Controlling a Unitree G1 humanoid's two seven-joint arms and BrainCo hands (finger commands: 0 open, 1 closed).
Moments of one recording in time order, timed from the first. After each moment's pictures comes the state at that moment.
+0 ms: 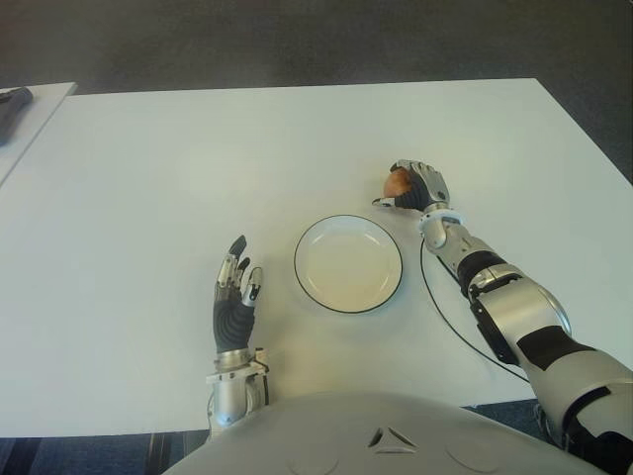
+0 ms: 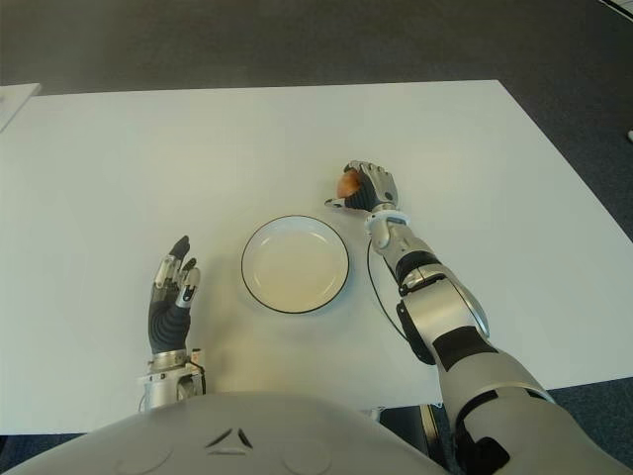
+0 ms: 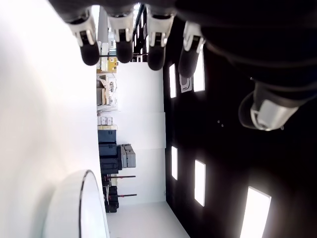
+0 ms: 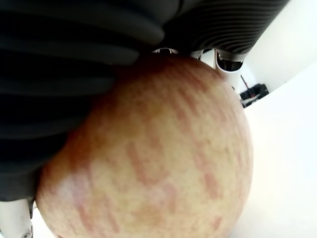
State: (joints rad) left arm 0.58 -0.07 -0.13 0.05 0.12 -0.72 0.20; right arm -0.74 -0.28 0.39 1.32 -0.64 -0.41 -0.58
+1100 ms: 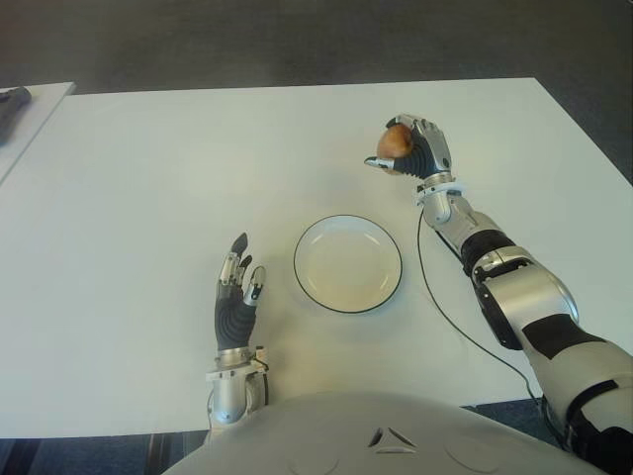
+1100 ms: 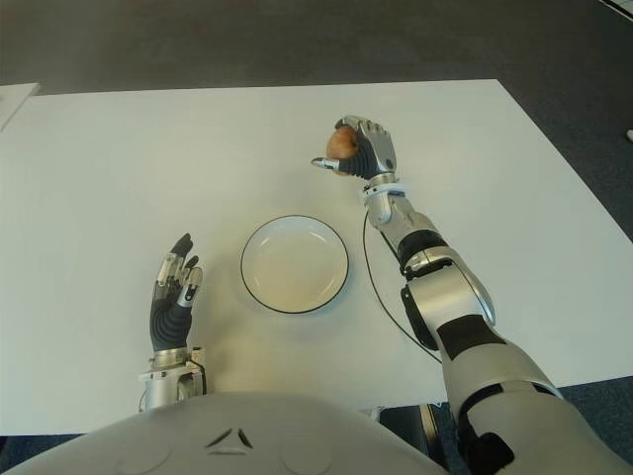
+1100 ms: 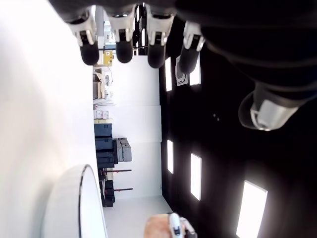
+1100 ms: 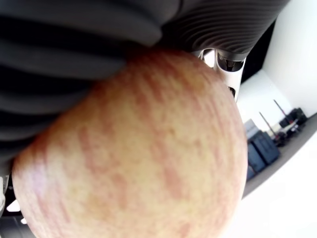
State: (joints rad) left arm 0.56 -0.07 -0.12 0.08 0.12 -0.74 0.18; right arm -0.81 -0.32 0.34 1.19 -0.61 -0.62 -0.66
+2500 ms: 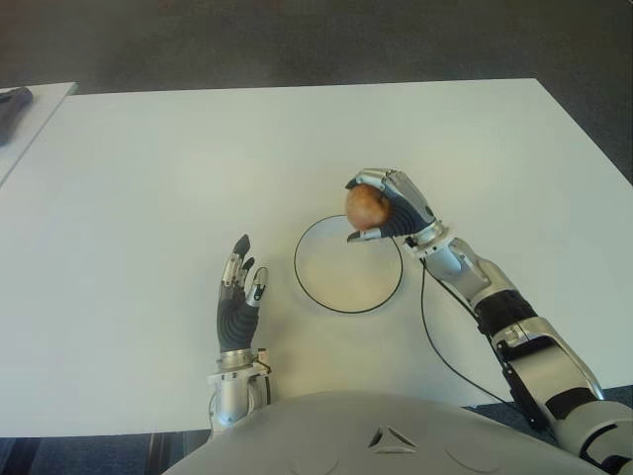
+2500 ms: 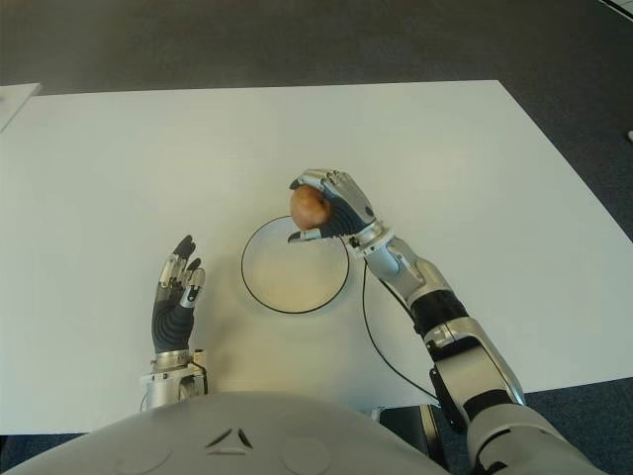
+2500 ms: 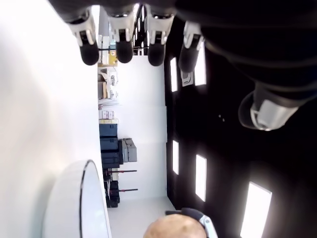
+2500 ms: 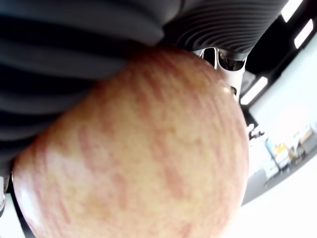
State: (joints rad) left arm 0.60 -0.09 -0.13 0.04 0.13 -0.70 0.17; right arm -0.35 -0.42 0.37 0.54 -0.63 -0.83 -0.36
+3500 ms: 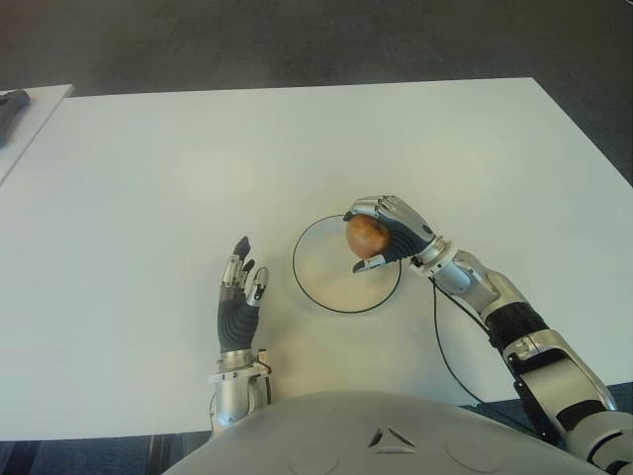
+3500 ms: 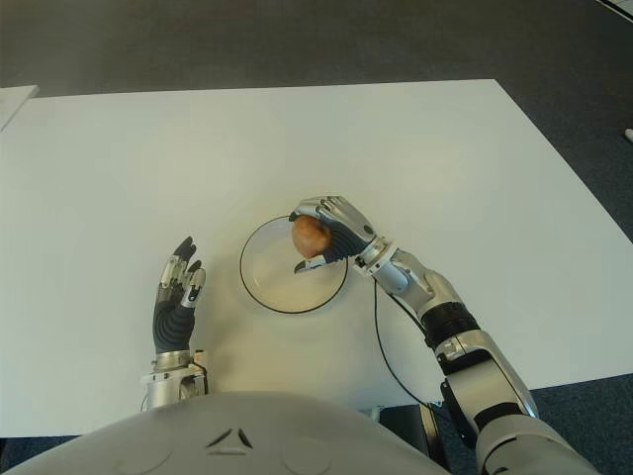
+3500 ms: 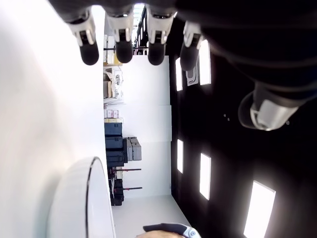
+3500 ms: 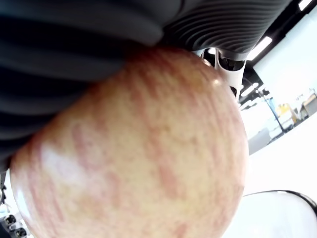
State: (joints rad) left arm 0.60 -0.09 -0.13 0.03 0.13 -0.68 0.18; right arm -0.31 -0.46 0.37 0.55 -0.67 -0.90 -0.26
